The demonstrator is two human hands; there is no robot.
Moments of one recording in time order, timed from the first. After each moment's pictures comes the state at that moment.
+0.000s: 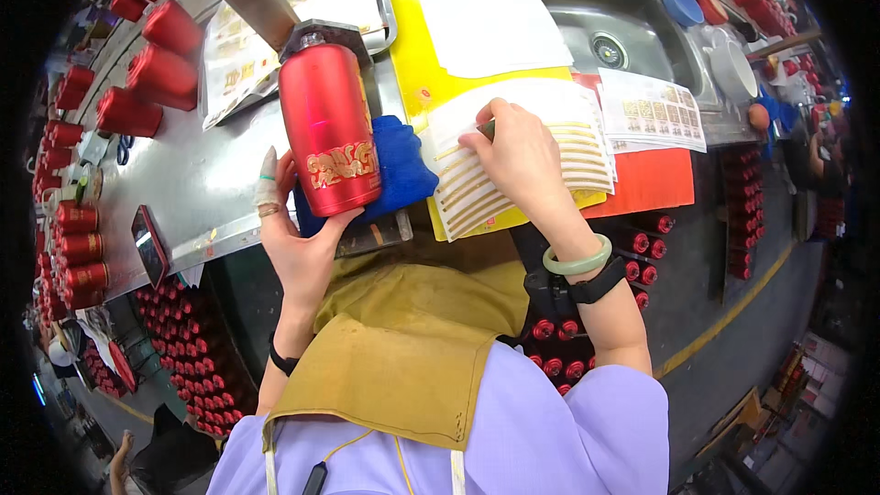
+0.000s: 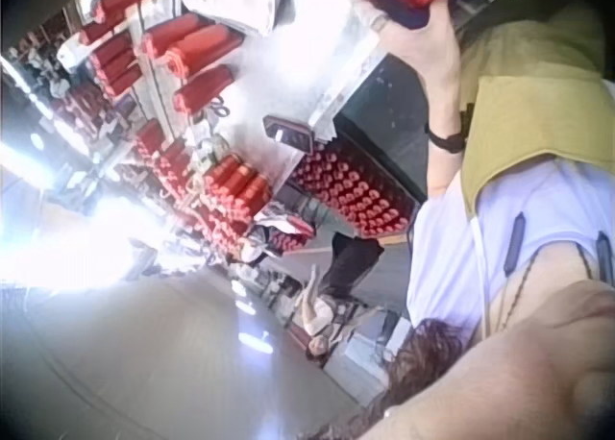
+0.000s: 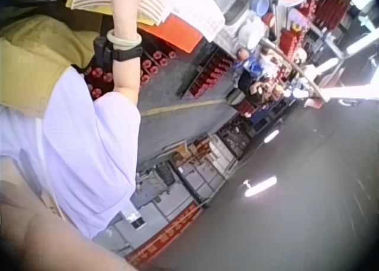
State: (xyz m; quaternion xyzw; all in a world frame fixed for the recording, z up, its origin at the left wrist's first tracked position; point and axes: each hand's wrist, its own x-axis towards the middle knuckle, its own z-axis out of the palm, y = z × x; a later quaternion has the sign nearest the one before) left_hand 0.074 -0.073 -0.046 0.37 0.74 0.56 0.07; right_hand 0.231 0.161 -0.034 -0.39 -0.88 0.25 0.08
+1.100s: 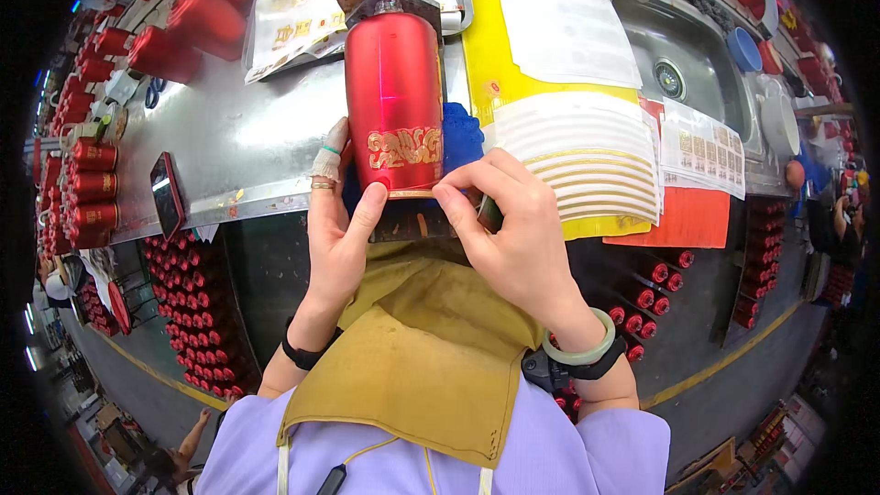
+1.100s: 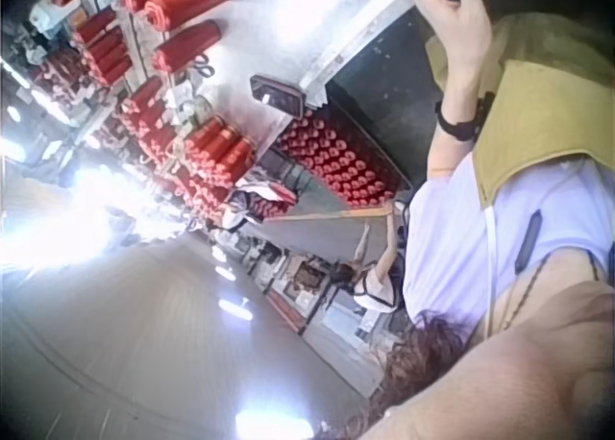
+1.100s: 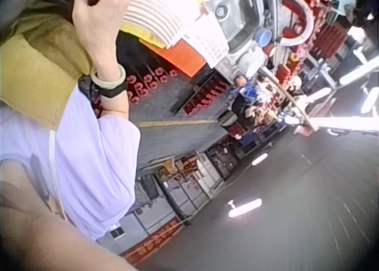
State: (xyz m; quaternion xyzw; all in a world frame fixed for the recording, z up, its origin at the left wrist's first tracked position) left_hand 0.081 -0.077 -0.035 0.29 0.63 0.68 0.23; right_hand 0.213 0.072 0.011 -0.23 -0.83 0.46 0.21
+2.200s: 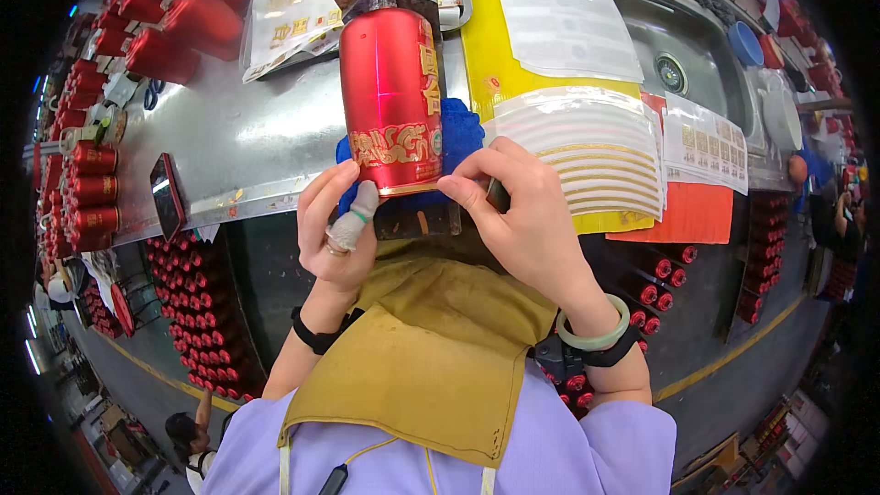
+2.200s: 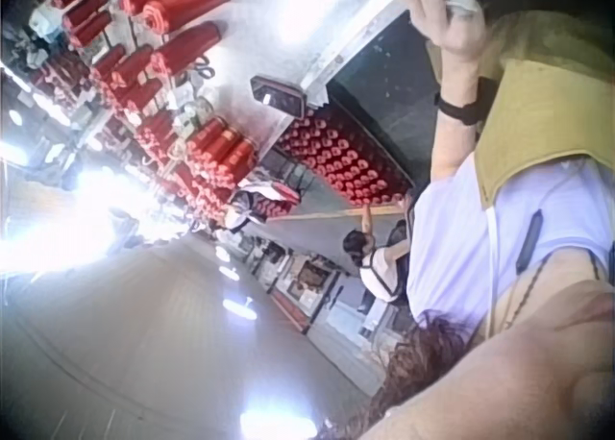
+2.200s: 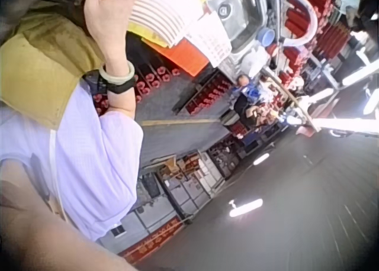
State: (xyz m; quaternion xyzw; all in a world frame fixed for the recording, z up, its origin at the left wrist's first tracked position) left_hand 0.075 -0.081 -0.061 0.48 0.69 0.50 -0.21; right_hand 0.213 0.087 0.007 -0.22 -0.84 0.47 0.17
